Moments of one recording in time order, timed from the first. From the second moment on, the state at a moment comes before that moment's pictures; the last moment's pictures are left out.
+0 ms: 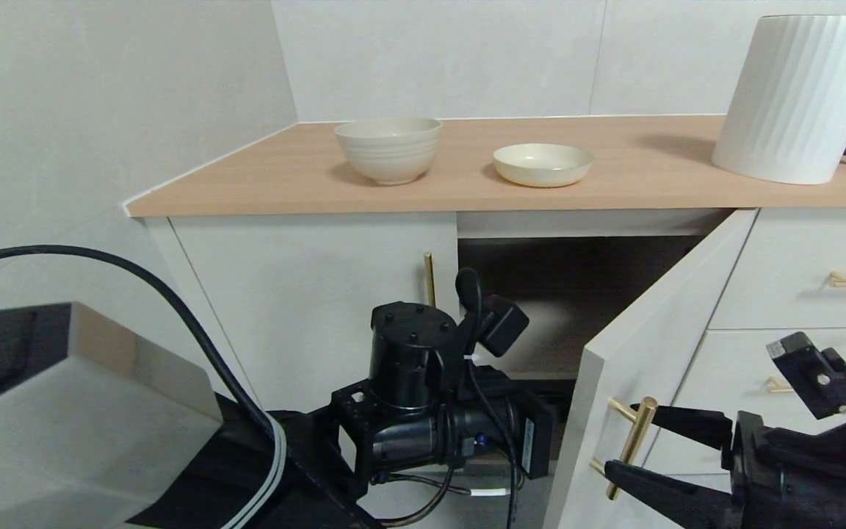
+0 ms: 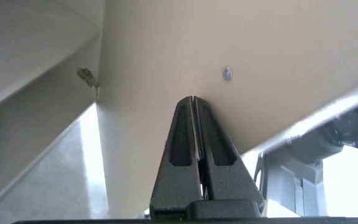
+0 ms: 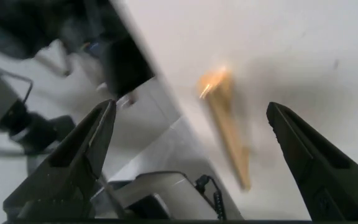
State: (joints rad) left arm -0.85 2.03 -0.87 -0.92 -0.42 -0.31; right arm 0.58 1.40 -0.16 -1.09 0.37 0.24
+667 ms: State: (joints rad) left arm -0.88 2.09 -0.95 -0.92 -0.38 -0.31; right arm 0.64 0.97 -0.12 -0.55 0.44 0.25
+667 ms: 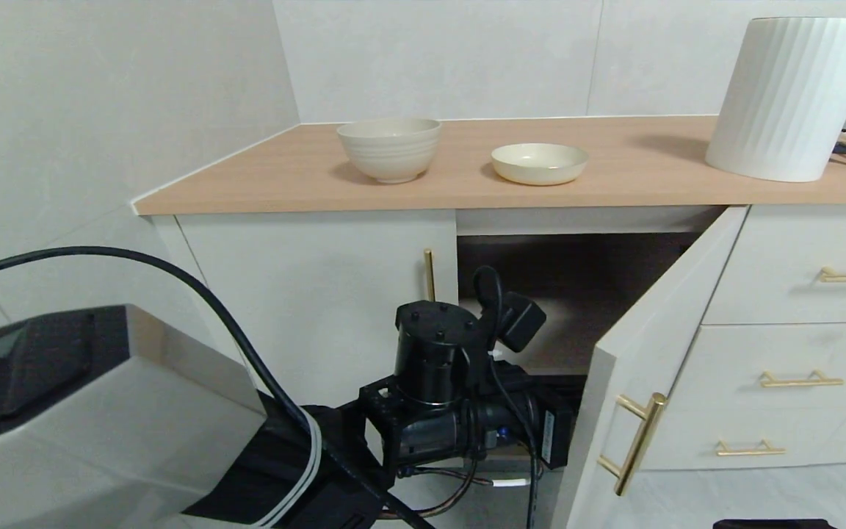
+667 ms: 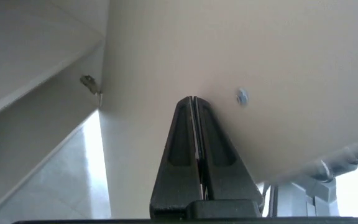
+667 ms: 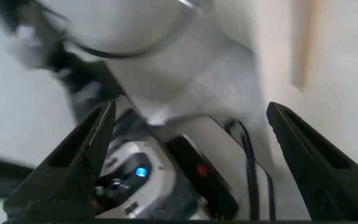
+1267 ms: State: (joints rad) left arm -0.89 2.13 -0.99 -0.92 -0.37 -0.34; right arm 0.64 0.91 -0.13 -0.54 0.46 0.25
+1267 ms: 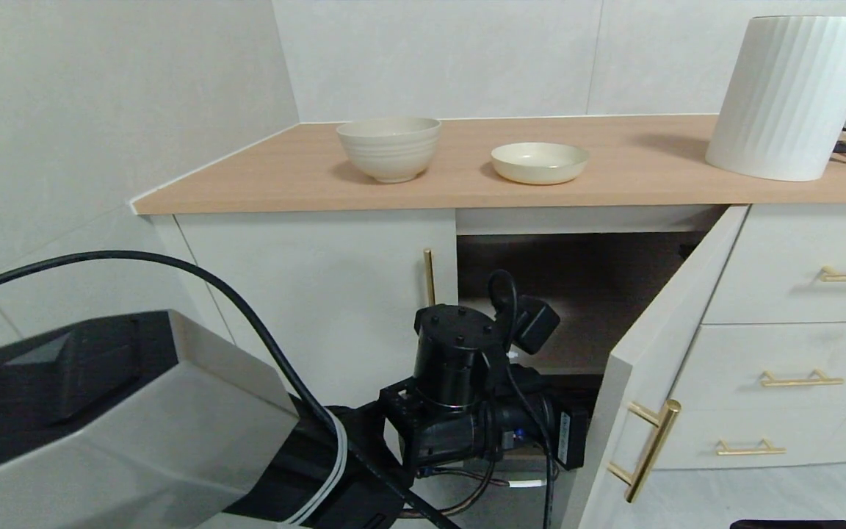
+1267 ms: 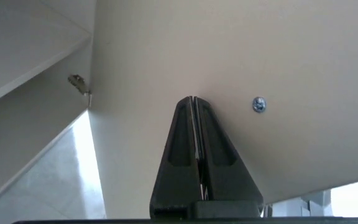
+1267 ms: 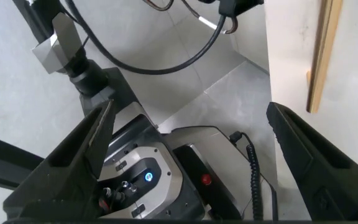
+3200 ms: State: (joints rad) left arm -0.51 1.68 -0.67 -0.76 -0.35 -0.35; right arm 0.63 1.29 -0.56 -0.42 0.31 0.22
